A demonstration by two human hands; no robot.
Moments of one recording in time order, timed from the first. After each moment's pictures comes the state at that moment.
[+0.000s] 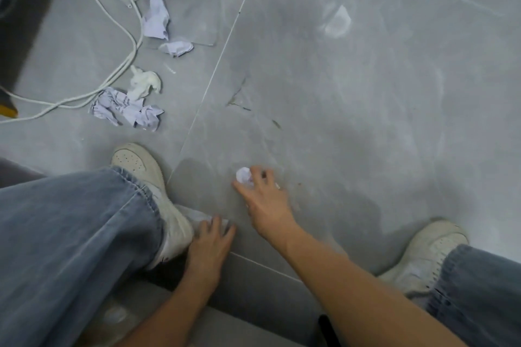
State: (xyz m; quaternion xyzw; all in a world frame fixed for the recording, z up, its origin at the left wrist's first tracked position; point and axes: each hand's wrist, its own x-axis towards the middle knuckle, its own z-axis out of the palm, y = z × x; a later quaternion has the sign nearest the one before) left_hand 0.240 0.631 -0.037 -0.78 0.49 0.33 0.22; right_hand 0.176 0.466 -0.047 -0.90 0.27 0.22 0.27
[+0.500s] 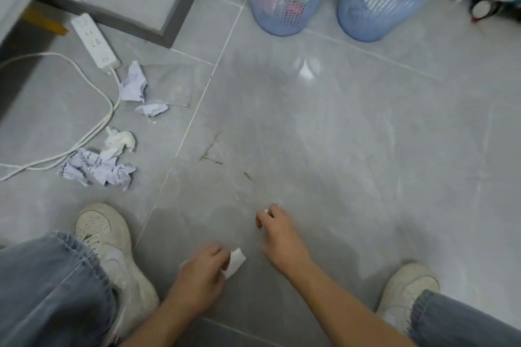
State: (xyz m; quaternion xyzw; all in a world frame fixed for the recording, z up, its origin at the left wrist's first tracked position) left_hand 0.270 0.558 -0.044 -0.76 0.51 0.37 -0.12; right_hand 0.128 0.387 -0.049 -0.85 0.37 0.07 0.37
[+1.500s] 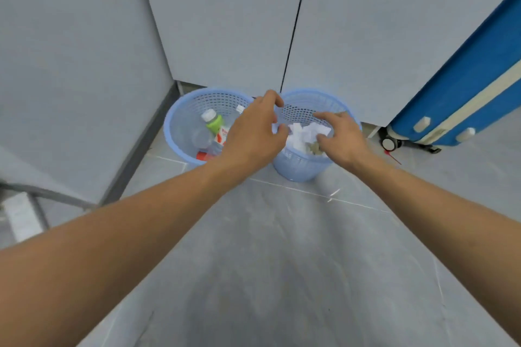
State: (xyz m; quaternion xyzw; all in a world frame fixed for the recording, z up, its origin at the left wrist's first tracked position) left_hand 0.370 -0.010 0.205 -0.72 0.55 0.18 -0.38; right_hand 0.193 -0.136 0.167 -0.82 0.51 -0.12 0.23
